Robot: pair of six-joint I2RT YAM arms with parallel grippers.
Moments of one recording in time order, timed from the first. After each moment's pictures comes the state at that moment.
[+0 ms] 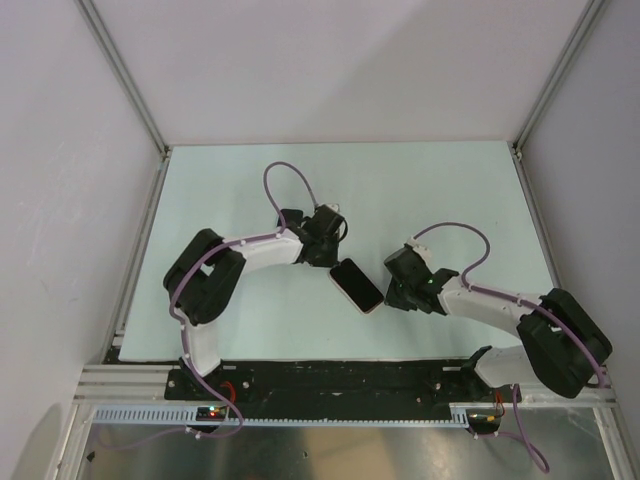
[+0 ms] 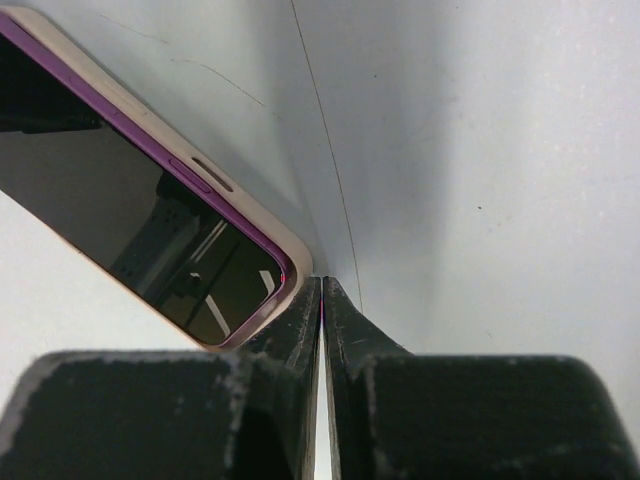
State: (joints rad) left arm -0.73 1.89 1.17 -0.30 -0.08 -0.59; right arm 0.71 1.32 0.60 -0.32 0.17 0.94
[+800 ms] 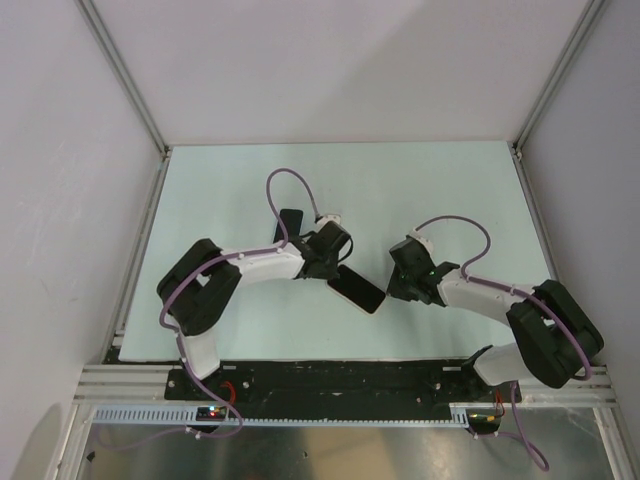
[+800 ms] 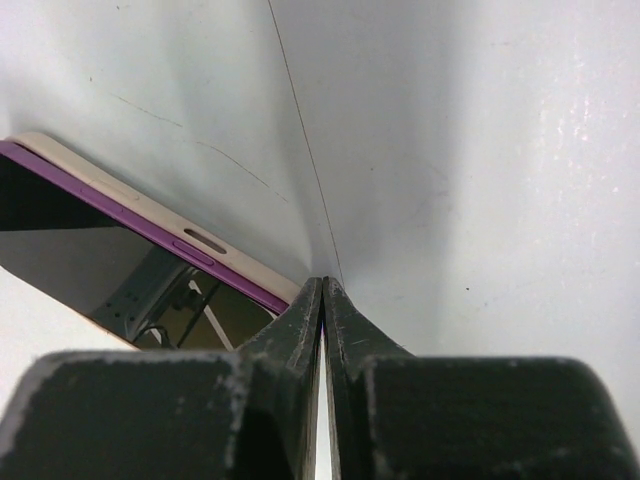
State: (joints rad) left arm -0.83 1.82 1.09 -0.31 -0.24 -0.62; right arm 0.63 1.40 0.62 -0.22 0.12 0.85
